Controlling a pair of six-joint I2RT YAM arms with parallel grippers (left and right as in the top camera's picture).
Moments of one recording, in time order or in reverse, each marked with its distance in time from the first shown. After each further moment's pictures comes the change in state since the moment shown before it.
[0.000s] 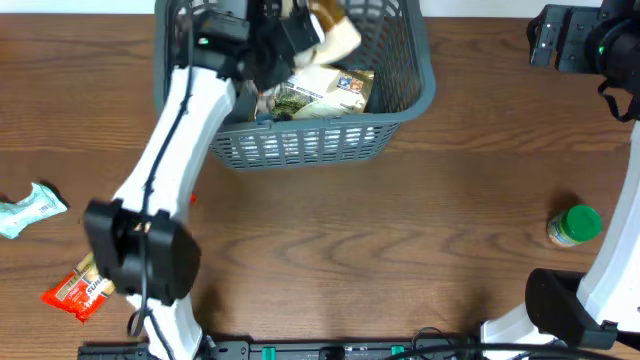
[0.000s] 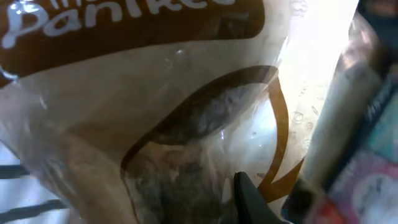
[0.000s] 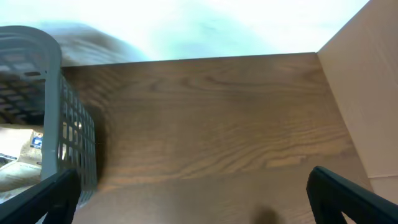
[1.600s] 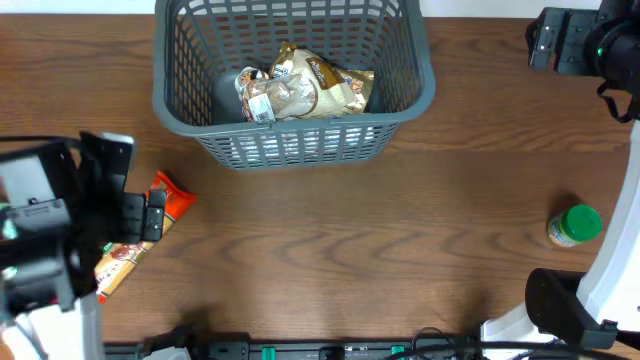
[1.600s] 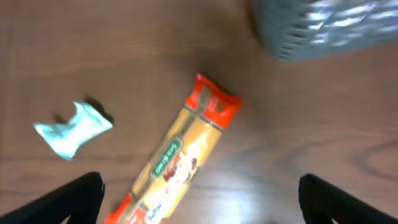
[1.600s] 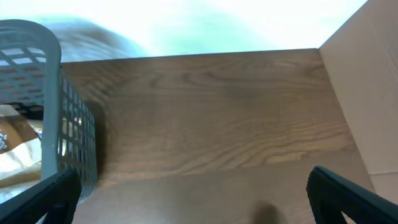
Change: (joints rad) left arm 0.545 -0.938 -0.642 -0.394 -0.098 -0.455; right arm 0.000 0.000 -0.004 -0.014 -0.004 0.000
